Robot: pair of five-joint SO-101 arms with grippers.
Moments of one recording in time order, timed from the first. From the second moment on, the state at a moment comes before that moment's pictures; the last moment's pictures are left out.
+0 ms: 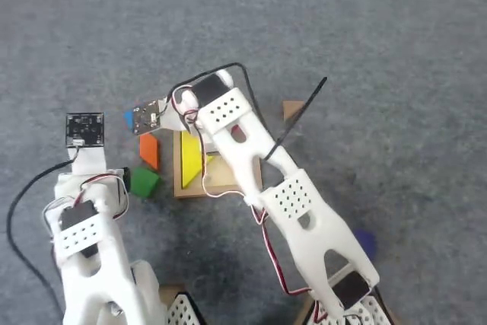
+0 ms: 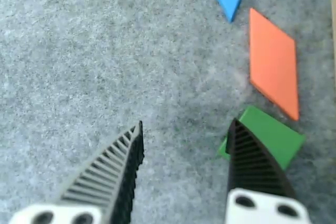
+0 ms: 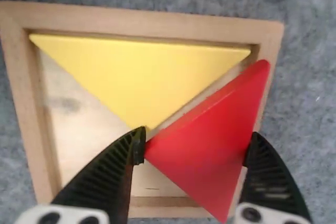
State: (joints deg) left arm -34.1 -44.7 77.2 34.2 -17.1; right arm -42.5 67.6 -76.7 100.2 61.3
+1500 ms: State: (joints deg) left arm -34.1 -44.7 77.2 34.2 -17.1; right arm -19.2 34.6 -43.6 100.7 37.5
